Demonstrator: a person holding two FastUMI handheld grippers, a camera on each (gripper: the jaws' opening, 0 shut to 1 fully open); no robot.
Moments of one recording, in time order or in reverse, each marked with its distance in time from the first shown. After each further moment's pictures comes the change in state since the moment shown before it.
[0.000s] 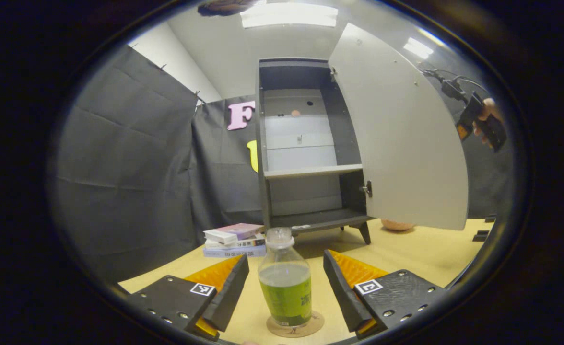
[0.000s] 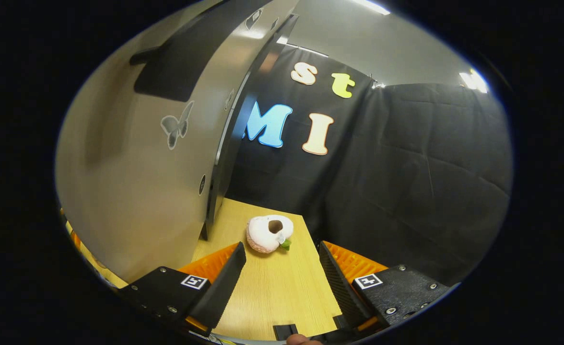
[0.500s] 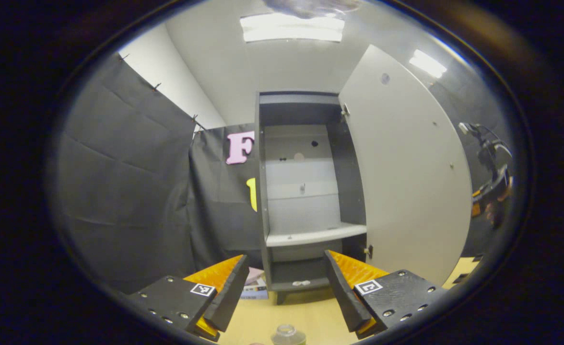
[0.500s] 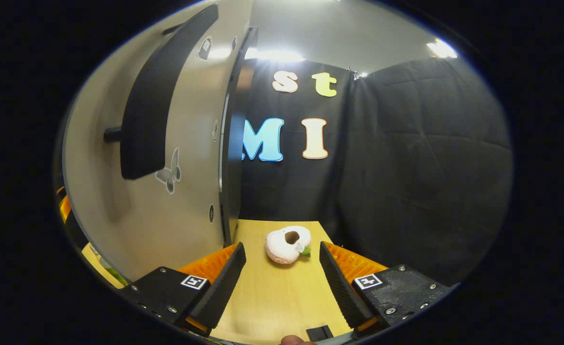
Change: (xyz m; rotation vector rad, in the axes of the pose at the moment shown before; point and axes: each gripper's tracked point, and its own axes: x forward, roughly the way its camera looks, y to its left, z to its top) left arm 0.059 0.010 0.237 -0.050 -0.159 -0.004; right arm -0.014 -0.020 0.027 0.254 -0.038 0.103
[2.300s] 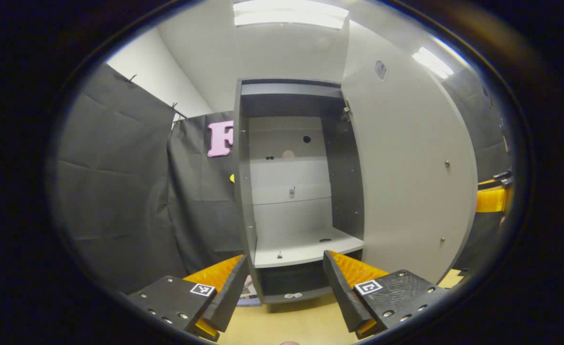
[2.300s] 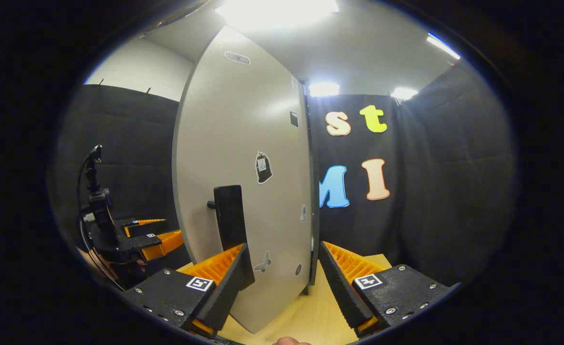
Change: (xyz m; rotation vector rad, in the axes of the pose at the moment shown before) left arm 0.085 0.009 0.028 0.034 0.189 -0.081; right arm -0.111 0.142 0.132 0.050 -0.229 0.377
